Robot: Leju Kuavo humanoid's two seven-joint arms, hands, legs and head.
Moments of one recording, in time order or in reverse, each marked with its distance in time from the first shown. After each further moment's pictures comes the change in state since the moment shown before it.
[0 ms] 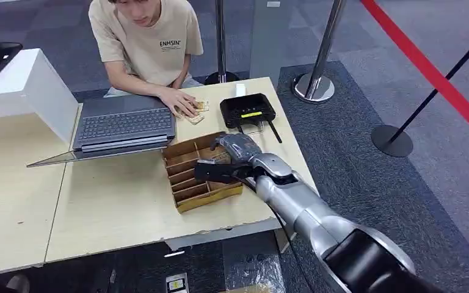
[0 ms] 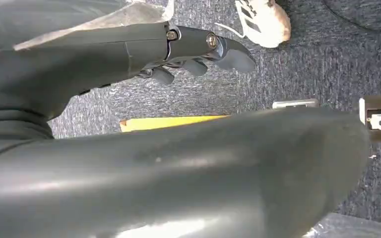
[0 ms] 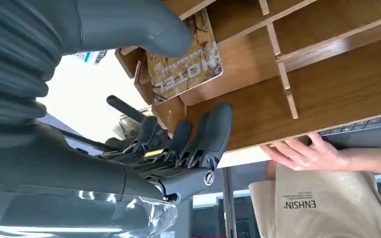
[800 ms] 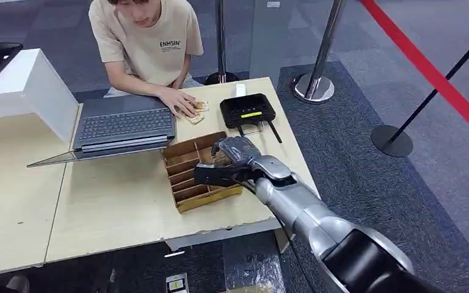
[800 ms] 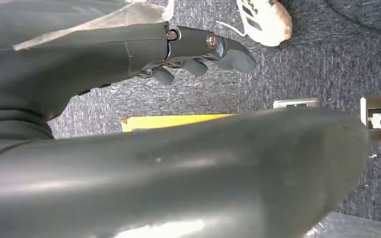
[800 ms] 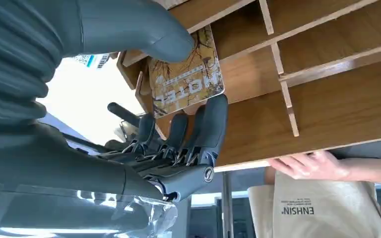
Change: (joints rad) left arm -0.004 0.000 -0.004 0.000 0.014 -0.003 0.010; right arm 0.000 0.006 0.008 0.032 0.031 -0.005 0.002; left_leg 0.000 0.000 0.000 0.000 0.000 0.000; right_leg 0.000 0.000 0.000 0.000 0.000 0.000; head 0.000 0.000
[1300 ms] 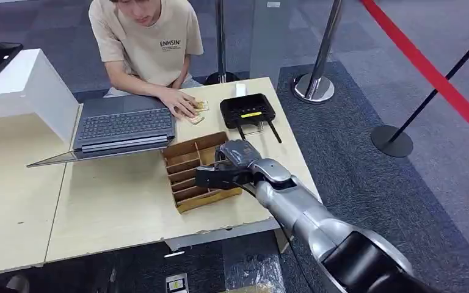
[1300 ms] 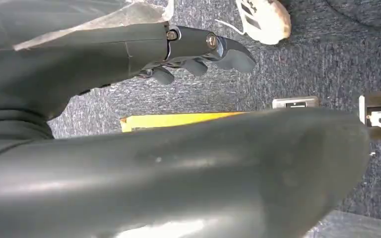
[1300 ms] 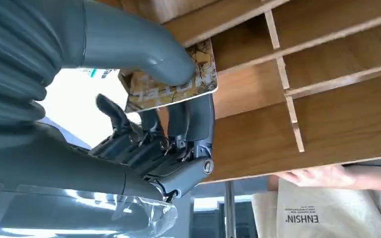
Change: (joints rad) left arm 0.000 0.000 -0.001 0.000 0.000 -0.004 -0.003; right arm 0.012 0.000 0.004 0.012 0.005 -0.006 0.007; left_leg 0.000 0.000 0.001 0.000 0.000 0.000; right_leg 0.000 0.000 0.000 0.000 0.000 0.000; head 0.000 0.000
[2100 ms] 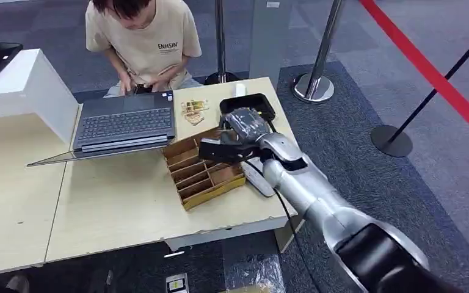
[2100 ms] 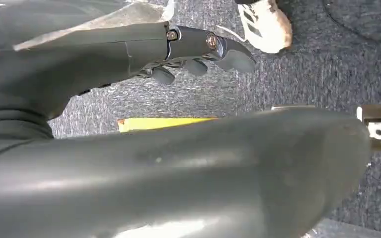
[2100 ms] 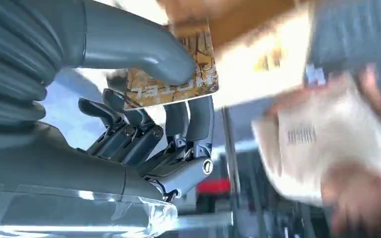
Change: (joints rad) left arm 0.016 0.008 0.000 0.000 0.036 0.028 -0.032; right arm -0.045 -0.099 -0.036 -0.308 -0.021 0.030 0.063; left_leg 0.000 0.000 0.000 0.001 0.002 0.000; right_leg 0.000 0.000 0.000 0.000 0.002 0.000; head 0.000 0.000
